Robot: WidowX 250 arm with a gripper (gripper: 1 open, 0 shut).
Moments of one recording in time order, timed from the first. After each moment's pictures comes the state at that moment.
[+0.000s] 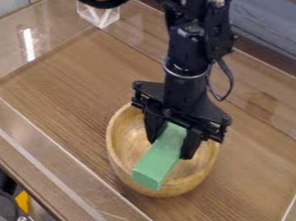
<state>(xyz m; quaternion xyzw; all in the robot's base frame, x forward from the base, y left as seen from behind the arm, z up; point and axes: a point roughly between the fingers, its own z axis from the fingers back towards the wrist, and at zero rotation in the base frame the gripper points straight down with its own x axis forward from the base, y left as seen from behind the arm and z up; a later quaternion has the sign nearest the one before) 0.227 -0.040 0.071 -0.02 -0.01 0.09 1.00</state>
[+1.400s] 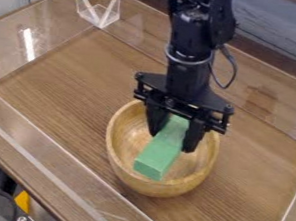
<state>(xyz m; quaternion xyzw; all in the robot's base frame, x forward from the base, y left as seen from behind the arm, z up) 0.231 -0.042 0.078 -0.03 0.01 0.08 1.00</state>
